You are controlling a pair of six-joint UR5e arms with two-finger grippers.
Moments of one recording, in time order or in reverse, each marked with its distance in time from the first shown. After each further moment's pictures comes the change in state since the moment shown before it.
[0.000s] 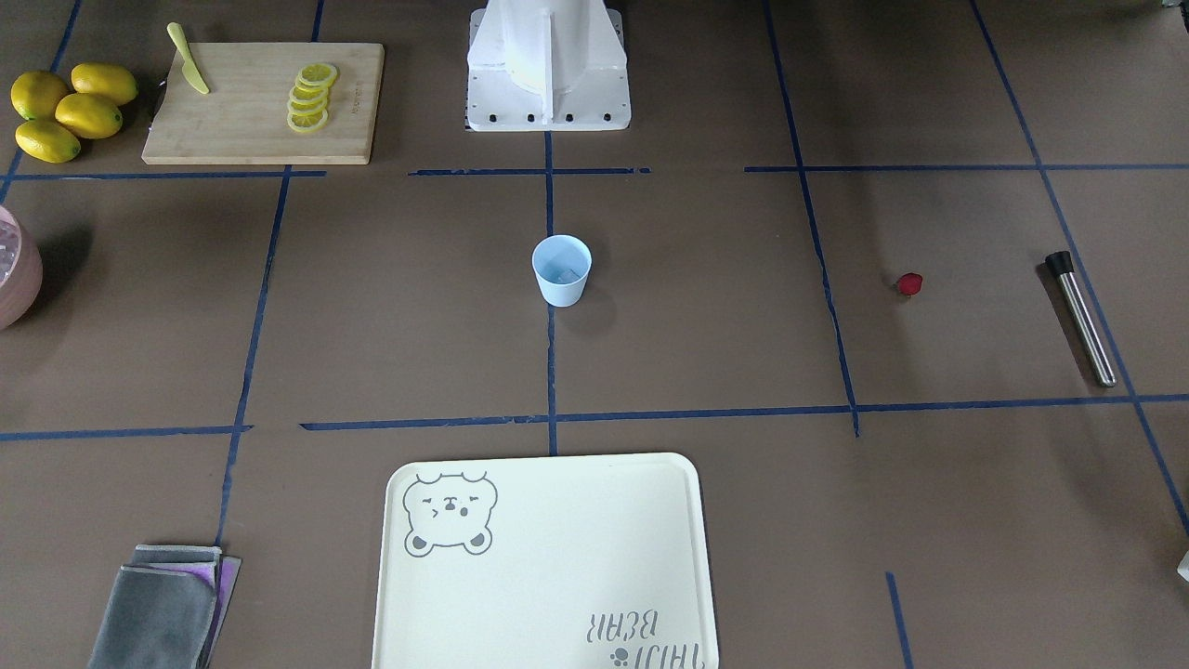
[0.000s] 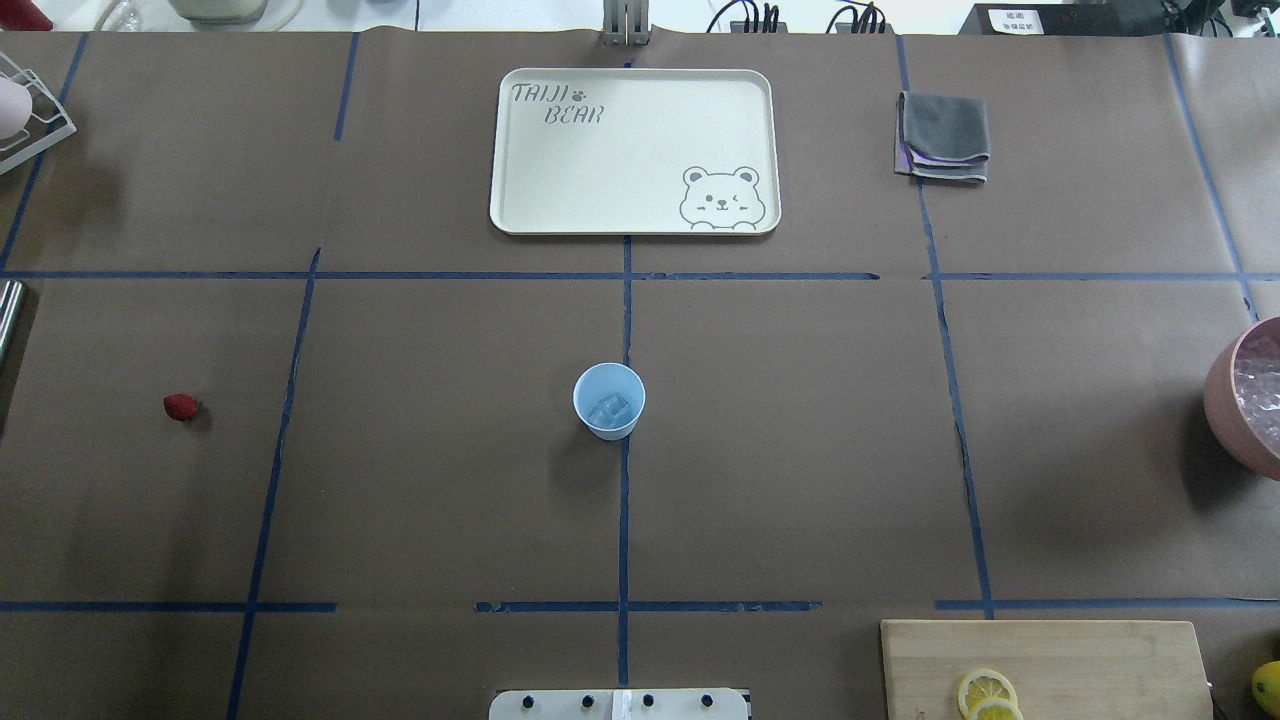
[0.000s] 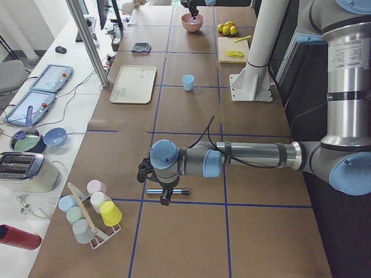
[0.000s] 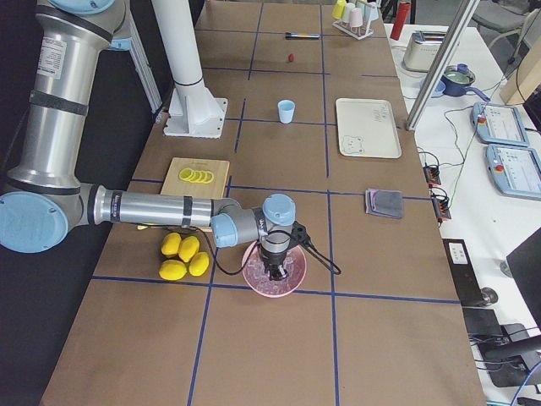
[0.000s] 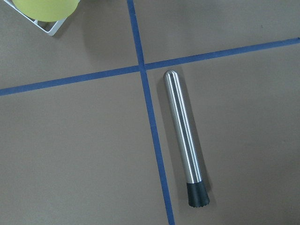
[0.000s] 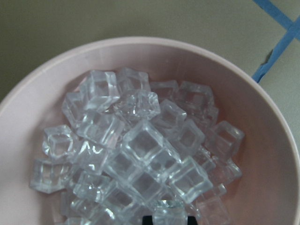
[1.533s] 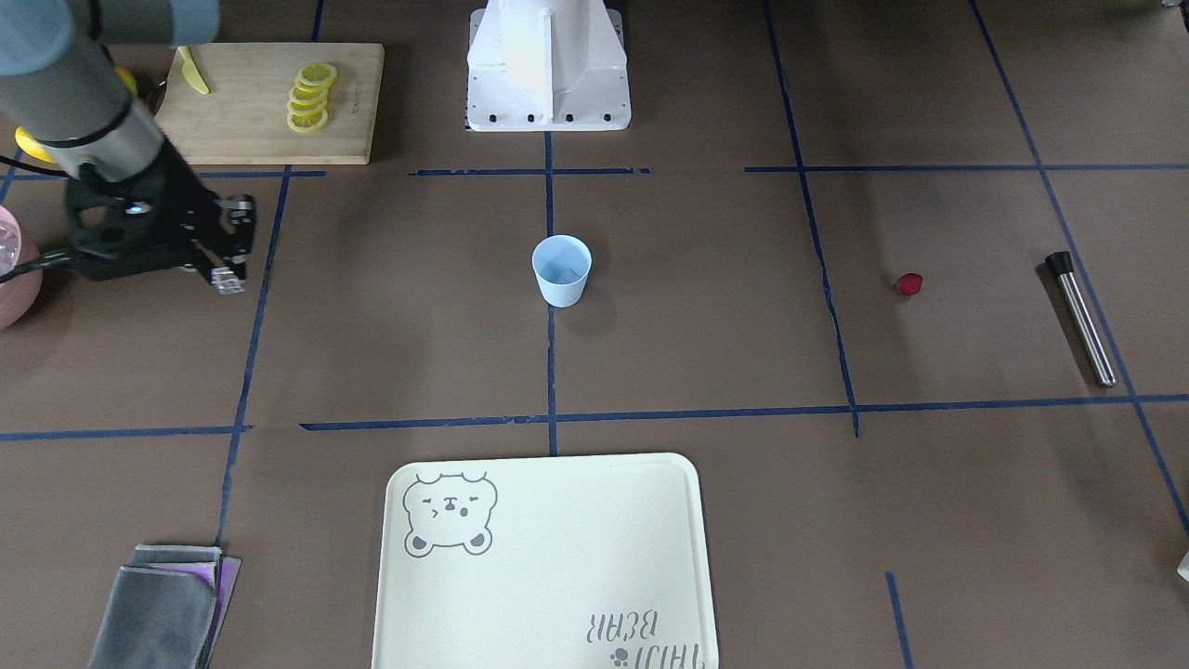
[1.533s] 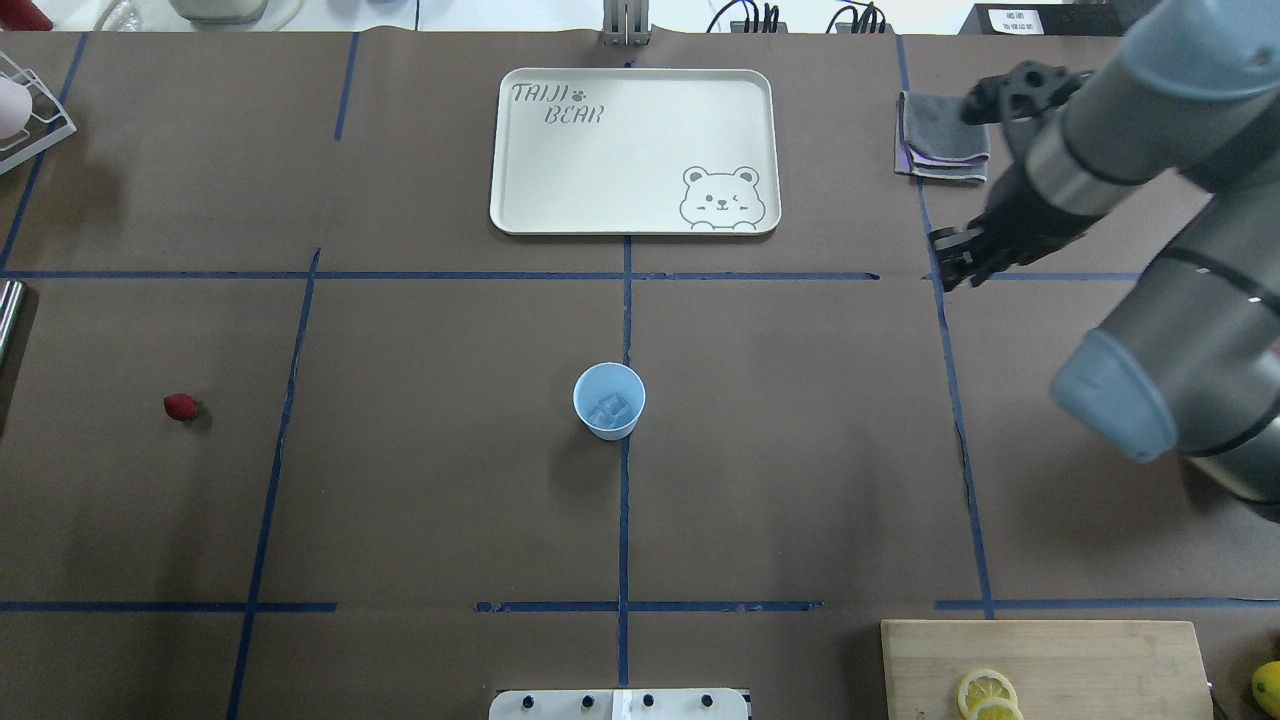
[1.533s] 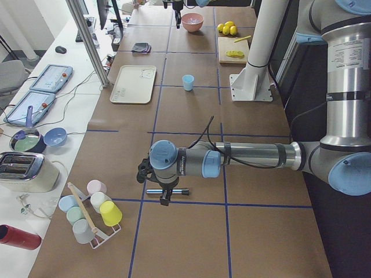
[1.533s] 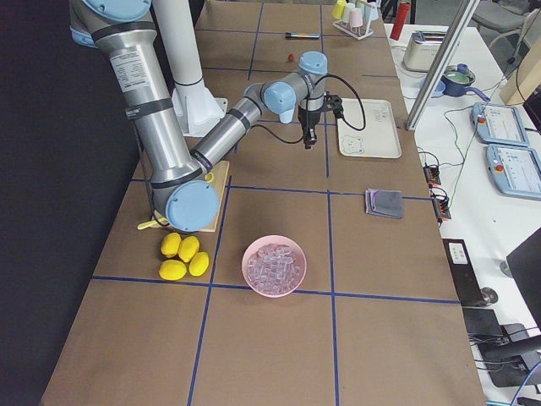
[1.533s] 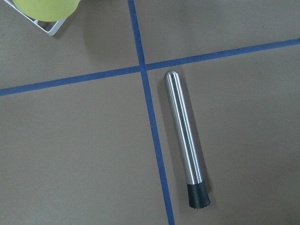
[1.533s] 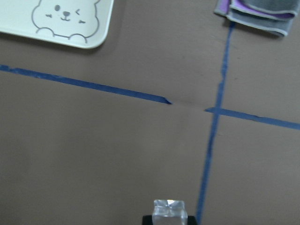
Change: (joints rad) left arm 0.001 -0.003 0.003 0.000 0.001 -0.003; right arm -0.400 0.658 0.265 -0.479 -0.119 1.015
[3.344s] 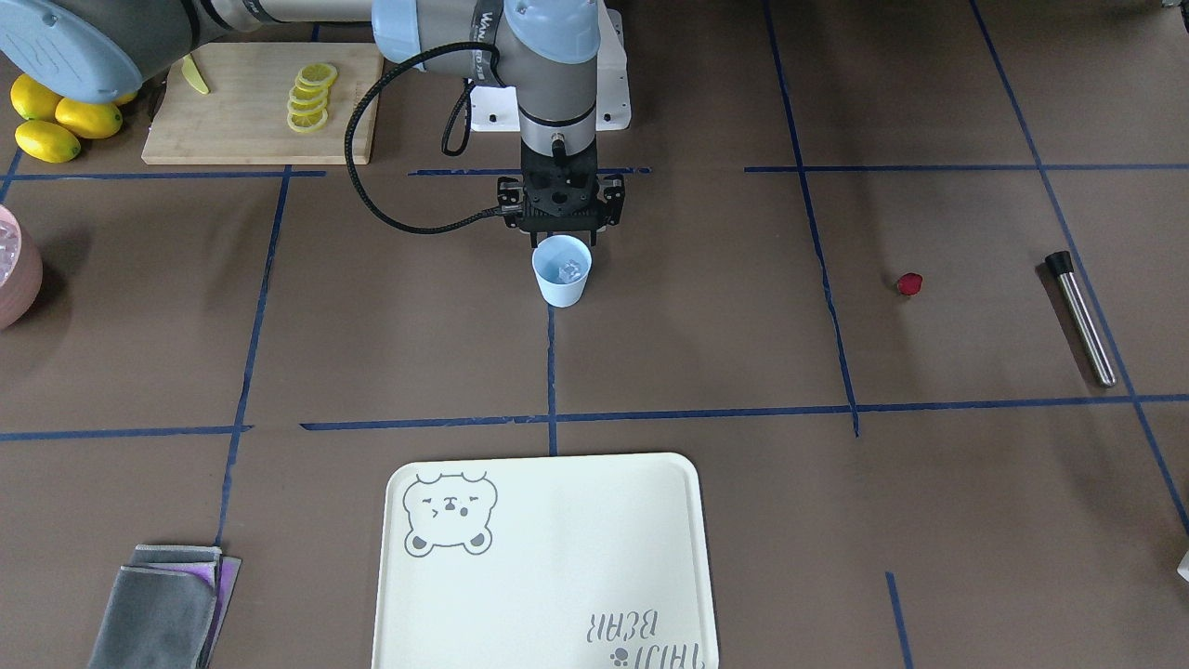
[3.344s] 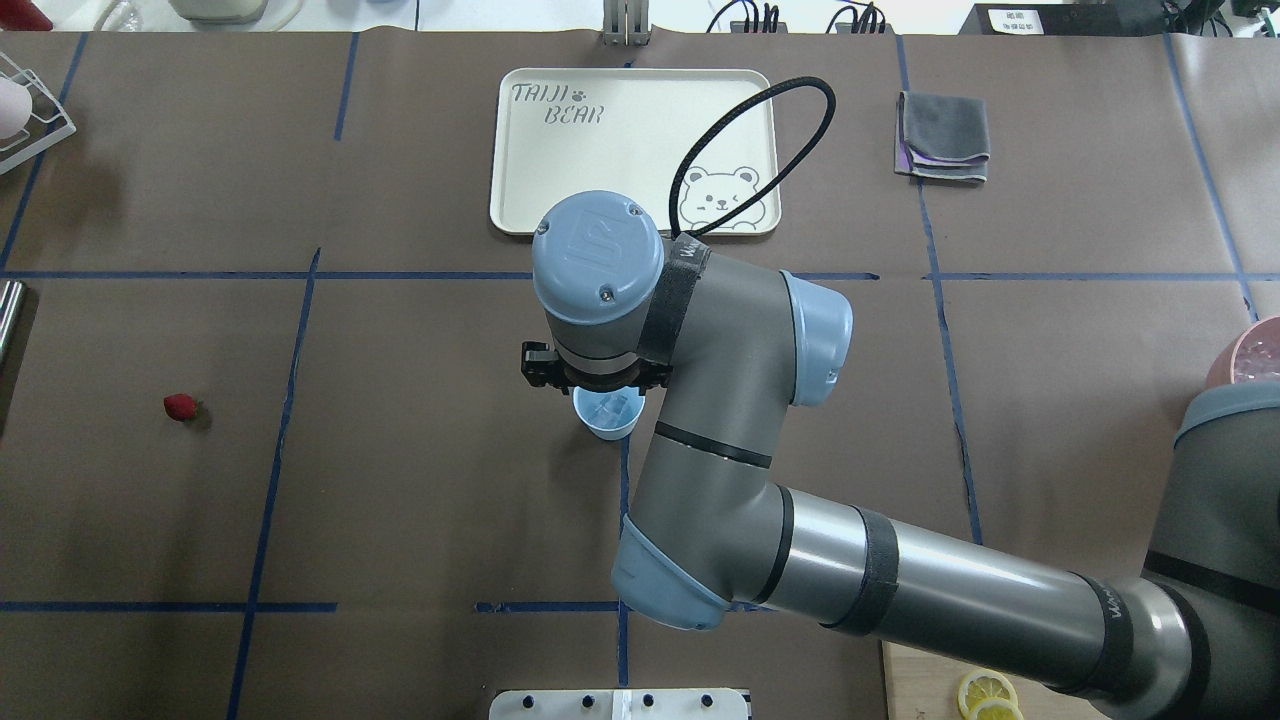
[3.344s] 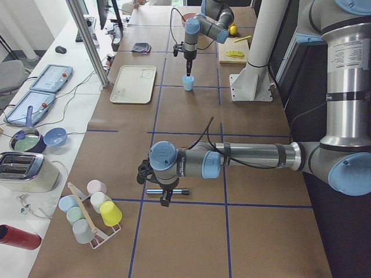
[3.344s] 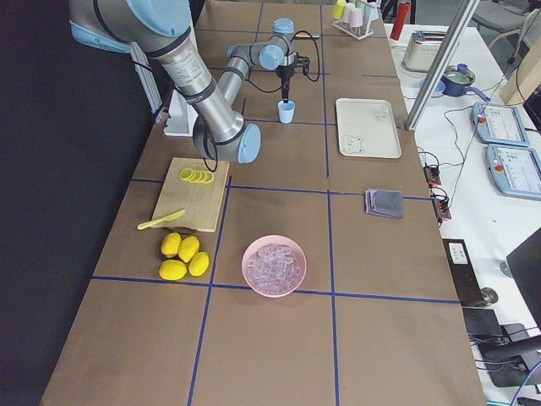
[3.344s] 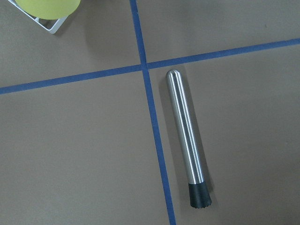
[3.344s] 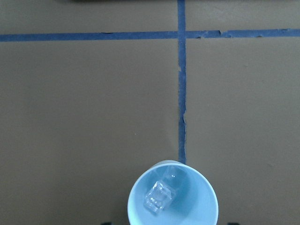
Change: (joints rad) left arm 0.000 0.000 0.005 0.000 0.000 0.000; right arm -0.392 0.470 -0.356 0.050 -0.266 0.507
